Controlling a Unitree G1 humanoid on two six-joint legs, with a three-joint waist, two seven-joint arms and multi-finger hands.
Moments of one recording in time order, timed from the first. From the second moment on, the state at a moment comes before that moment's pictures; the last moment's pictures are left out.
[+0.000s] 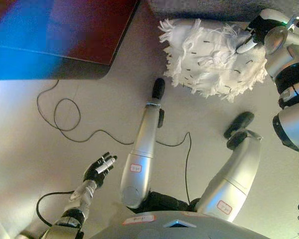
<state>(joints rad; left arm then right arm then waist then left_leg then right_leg) 0.00 0.35 -0.12 1.05 -0.68 -0.20 -0.26 -1.36 -0.65 0.82 1.27 -0.29 0.23 0.16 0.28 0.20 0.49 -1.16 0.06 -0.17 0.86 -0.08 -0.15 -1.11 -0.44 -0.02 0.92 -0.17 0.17</state>
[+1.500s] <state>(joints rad) 0.06 0.37 0.09 0.98 -0.43 -0.02 -0.09 -0.78 -0.85 0.63 0.46 -0.11 0.05 0.40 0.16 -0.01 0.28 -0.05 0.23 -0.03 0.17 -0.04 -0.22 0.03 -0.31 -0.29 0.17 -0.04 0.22</state>
